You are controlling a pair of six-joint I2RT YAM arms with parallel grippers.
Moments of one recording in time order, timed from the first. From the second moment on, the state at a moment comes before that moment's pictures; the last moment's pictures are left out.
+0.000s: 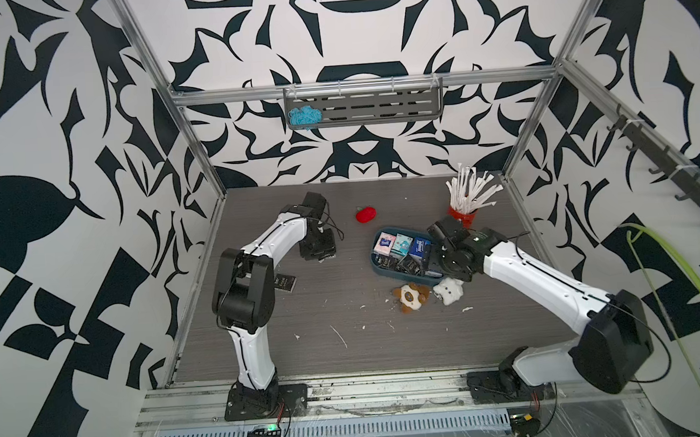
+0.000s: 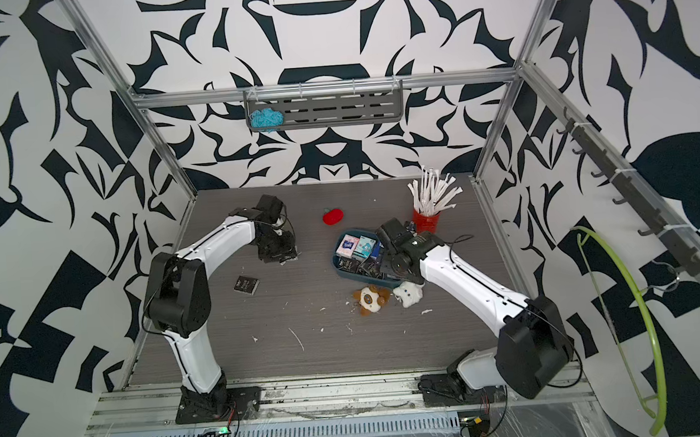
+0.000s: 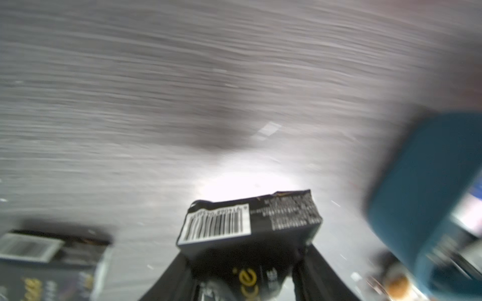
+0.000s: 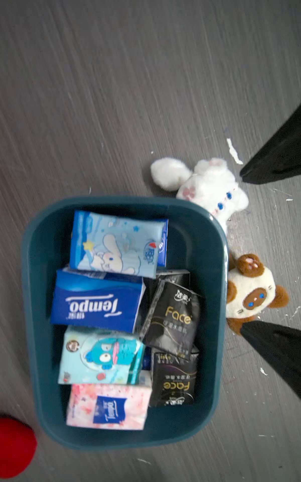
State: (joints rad) left arm -0.40 1.88 1.49 -0.90 0.15 -0.45; right arm 0.53 1.35 1.07 -0.90 0.19 0.88
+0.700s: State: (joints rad) left arm -0.94 2.05 1.86 -0.85 0.11 -0.54; right arm 0.17 1.23 0.95 -0.90 0.00 0.80
